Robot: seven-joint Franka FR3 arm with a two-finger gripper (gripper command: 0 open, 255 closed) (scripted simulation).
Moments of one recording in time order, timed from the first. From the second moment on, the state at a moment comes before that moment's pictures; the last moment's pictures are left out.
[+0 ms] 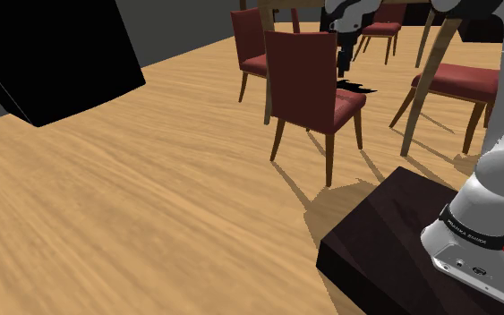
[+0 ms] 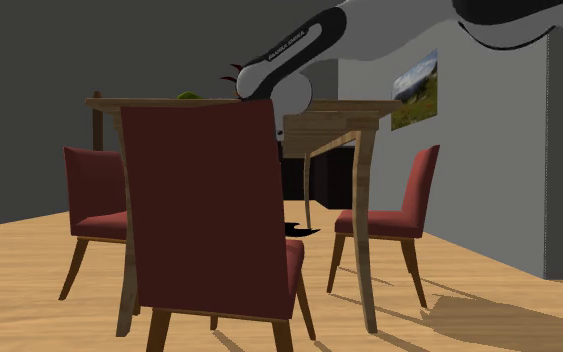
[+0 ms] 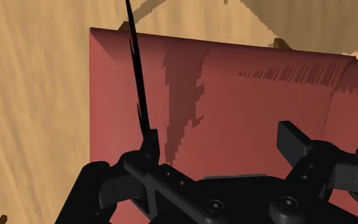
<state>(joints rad) -0.12 0.36 -0.38 -1.54 0.09 1.82 -0.84</state>
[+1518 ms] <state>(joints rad) -0.22 0.69 -0.35 -1.22 0.15 1.78 -0.94</state>
